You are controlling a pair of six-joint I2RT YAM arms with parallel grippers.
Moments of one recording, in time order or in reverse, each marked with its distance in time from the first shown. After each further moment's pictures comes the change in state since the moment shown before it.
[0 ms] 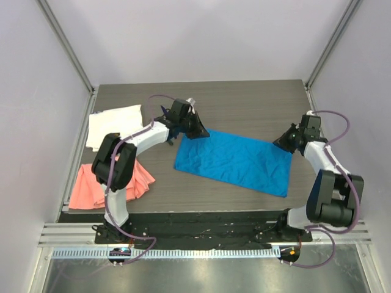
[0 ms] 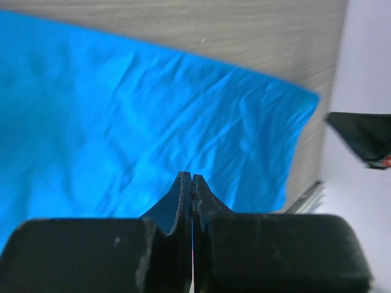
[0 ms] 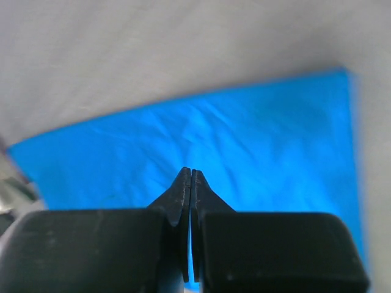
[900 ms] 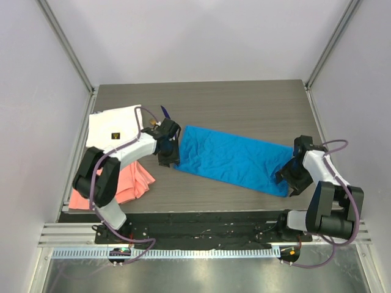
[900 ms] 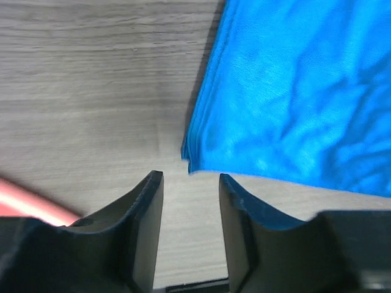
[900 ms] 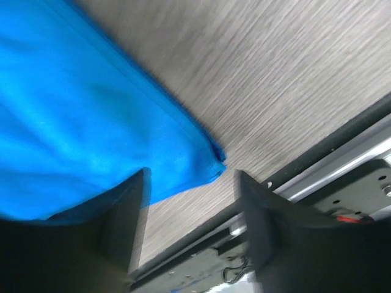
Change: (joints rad) left arm 0.019 -0.172 -0.253 -0.421 -0.333 0.162; right arm 0.001 -0.035 -0.131 -0.569 0.332 0.158
